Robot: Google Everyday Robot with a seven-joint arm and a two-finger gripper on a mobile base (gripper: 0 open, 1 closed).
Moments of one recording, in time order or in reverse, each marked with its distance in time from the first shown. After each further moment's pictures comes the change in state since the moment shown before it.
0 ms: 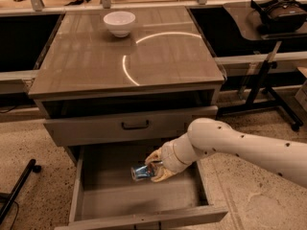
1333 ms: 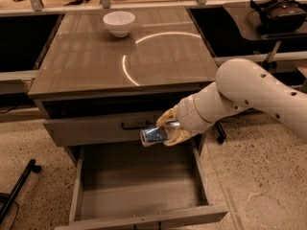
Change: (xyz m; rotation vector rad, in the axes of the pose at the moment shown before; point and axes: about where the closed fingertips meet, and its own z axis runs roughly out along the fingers) arm -0.043 -0.066 -0.156 0.074 0.044 -0.067
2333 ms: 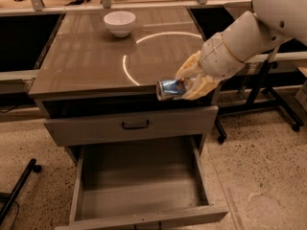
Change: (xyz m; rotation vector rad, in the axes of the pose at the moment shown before) arm 0.004 -0.081 -0.124 0.006 0.023 0.138
